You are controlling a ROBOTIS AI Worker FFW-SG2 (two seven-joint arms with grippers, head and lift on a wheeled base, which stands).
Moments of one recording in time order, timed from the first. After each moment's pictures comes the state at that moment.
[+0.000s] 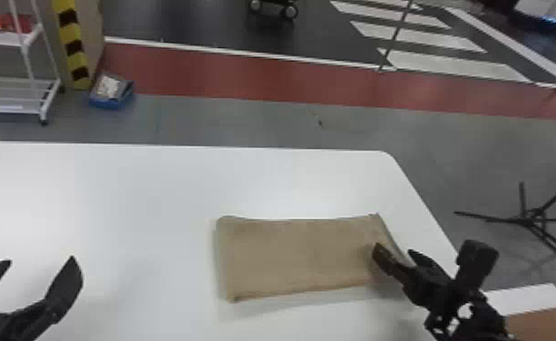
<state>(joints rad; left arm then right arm) 0.55 0.00 0.11 -2.04 0.22 0.16 -0.25 0.24 -0.08 -0.50 -1.70 -0.21 0.40 0.38</state>
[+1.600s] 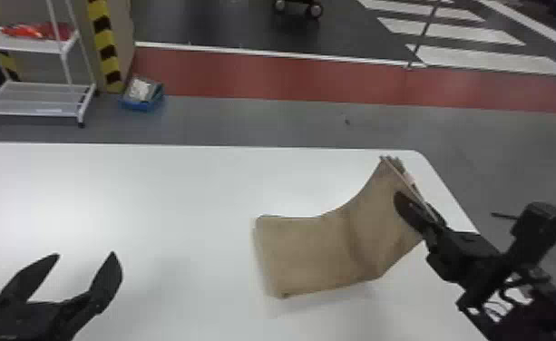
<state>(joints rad) 0.54 0.00 0.10 -2.03 0.22 0.17 -0.25 0.38 -0.02 -0.41 -2.22 -0.32 0.56 0.41</state>
